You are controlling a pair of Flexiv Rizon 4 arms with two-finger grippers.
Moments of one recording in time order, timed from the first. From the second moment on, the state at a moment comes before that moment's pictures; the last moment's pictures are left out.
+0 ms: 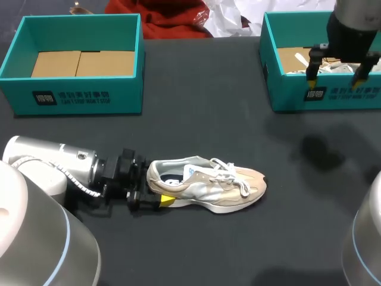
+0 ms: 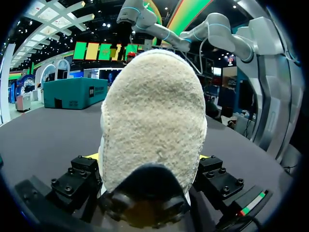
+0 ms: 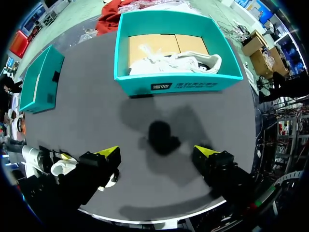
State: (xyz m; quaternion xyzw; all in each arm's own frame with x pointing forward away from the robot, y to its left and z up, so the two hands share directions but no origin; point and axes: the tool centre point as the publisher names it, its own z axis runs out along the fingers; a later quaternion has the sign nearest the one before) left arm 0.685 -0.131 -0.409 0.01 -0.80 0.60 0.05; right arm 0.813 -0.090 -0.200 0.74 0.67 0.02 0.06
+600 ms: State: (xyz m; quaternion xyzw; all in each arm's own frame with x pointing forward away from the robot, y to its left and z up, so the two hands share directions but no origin) left arm 0.685 -0.131 -0.409 0.01 -0.80 0.60 0.05; right arm 0.723 0.030 -0.190 0.75 0.65 0.05 0.09
